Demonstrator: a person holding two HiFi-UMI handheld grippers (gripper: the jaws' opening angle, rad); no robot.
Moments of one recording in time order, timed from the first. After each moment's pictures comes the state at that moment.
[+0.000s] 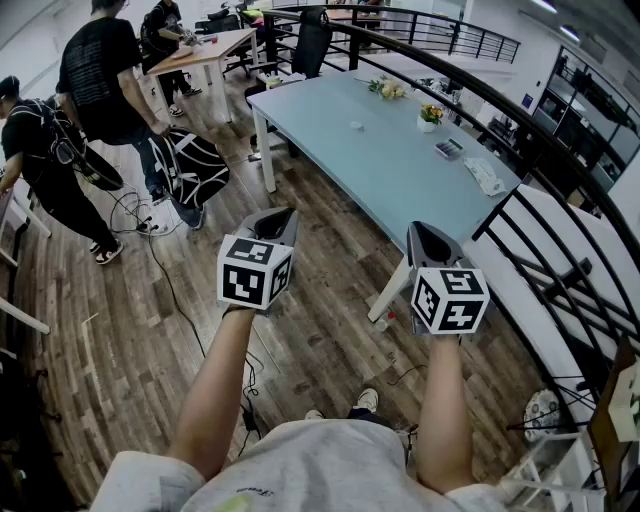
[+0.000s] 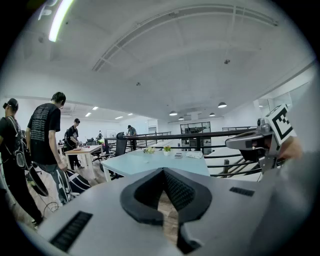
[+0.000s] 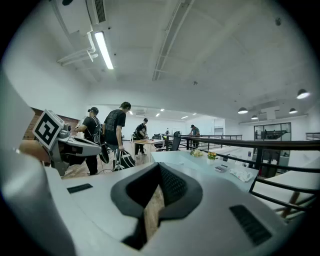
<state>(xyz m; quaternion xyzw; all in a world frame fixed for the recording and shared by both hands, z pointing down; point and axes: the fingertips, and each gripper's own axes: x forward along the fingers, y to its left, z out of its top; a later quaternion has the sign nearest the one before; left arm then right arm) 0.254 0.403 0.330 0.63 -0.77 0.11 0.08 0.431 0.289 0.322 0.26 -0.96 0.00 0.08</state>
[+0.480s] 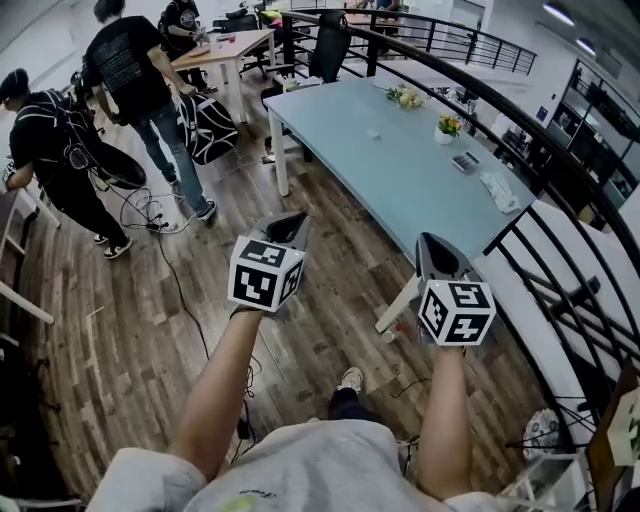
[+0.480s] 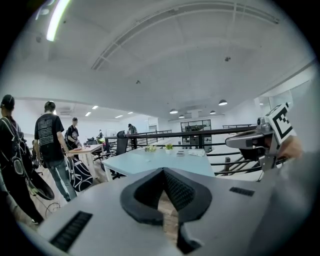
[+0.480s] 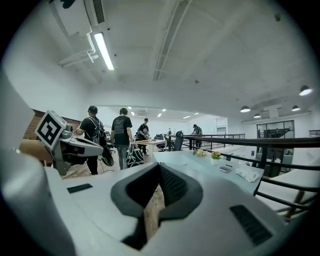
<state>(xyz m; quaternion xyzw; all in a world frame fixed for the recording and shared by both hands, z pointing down) 0.237 0.391 0.338 0.63 -0.77 0.12 0.08 0.414 0.278 0.330 0.25 -0.96 0.01 0.08</state>
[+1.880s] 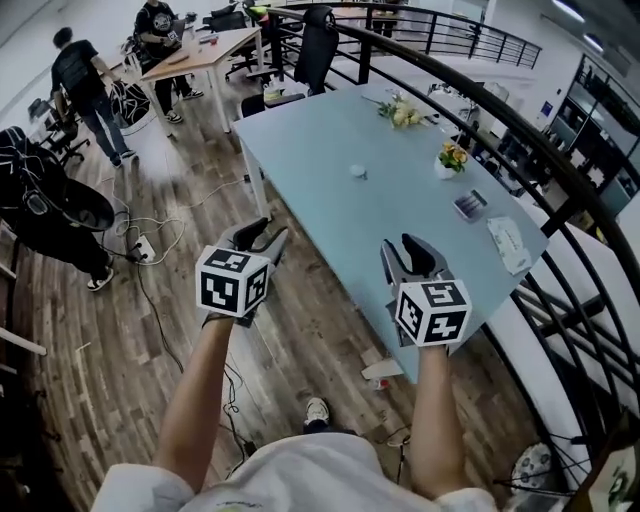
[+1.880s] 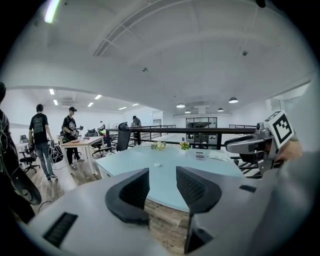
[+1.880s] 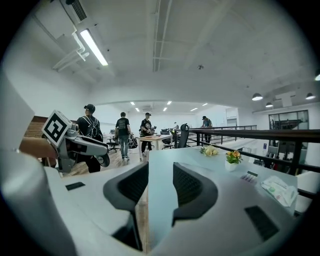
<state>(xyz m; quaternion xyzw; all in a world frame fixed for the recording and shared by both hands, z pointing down) 0.071 0.167 0.353 0.61 -0.77 0.12 0.13 0.242 0.044 0.351 0.19 -0.97 0.04 0.10</state>
